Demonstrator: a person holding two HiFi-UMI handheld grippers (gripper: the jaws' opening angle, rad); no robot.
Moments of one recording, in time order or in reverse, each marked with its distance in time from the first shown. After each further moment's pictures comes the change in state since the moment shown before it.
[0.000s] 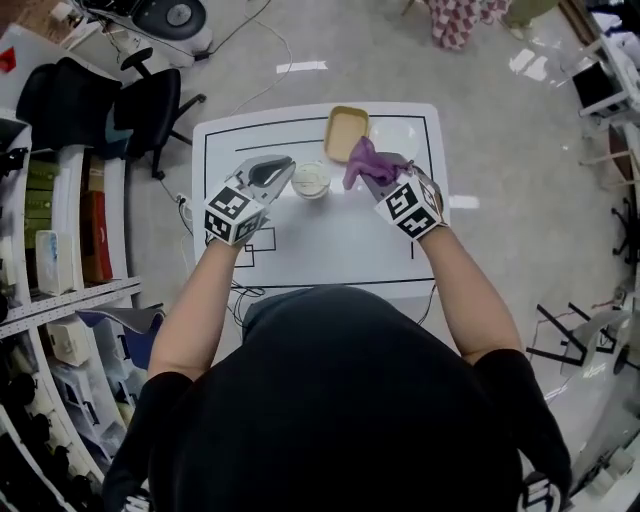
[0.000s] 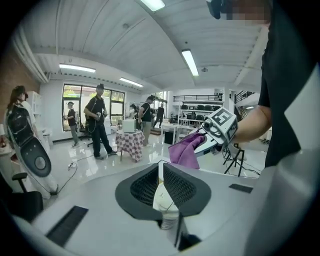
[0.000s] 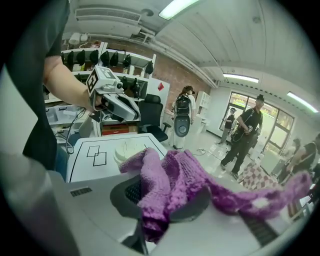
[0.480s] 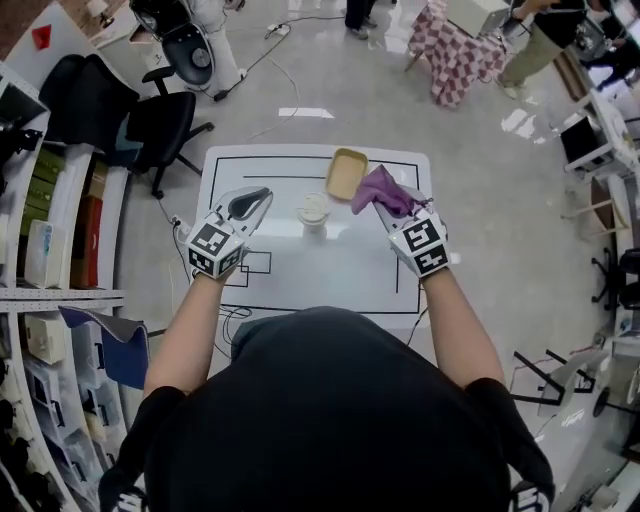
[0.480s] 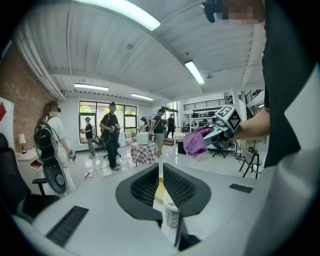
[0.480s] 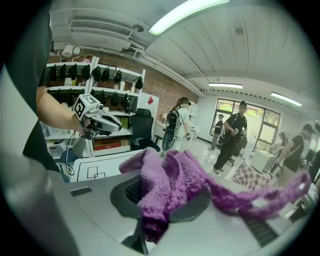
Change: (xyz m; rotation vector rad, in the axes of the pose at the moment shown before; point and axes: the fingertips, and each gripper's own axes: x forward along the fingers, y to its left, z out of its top) left arm -0.106 0.002 0.027 0.019 -0.131 0.176; right arm -0.076 0.001 0.069 0.118 -0.115 -0.084
